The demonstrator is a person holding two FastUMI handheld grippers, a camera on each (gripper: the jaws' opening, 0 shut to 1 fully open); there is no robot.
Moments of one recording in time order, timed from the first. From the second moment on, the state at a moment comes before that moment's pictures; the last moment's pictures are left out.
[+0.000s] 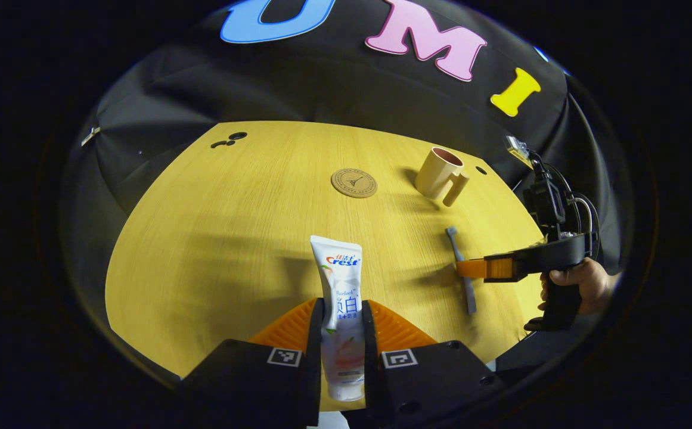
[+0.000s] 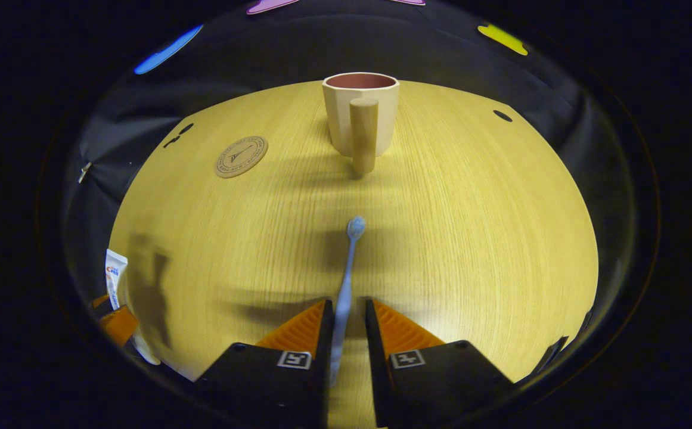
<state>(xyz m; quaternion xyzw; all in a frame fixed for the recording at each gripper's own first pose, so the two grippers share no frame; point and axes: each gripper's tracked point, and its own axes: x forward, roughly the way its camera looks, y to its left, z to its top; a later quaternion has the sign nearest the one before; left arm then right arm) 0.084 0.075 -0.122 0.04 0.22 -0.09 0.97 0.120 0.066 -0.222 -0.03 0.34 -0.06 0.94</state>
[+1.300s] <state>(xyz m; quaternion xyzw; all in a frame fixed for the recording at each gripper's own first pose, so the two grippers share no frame) 0.149 -0.092 0.053 0.03 0.08 -0.15 0.99 0.096 0.000 -0.111 -0.01 0.24 0.07 0.97</state>
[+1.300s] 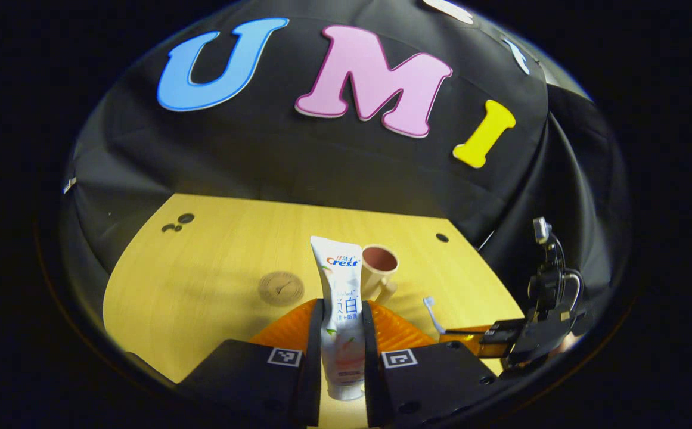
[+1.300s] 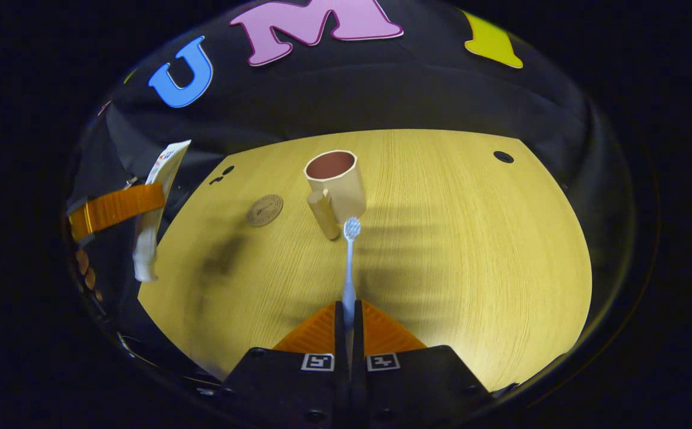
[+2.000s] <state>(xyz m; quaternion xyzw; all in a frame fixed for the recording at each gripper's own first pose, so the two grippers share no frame) 0.297 -0.224 0.105 0.08 0.00 -0.23 0.97 0.107 -0.063 -0.050 0.00 0.20 0.08 0.98</state>
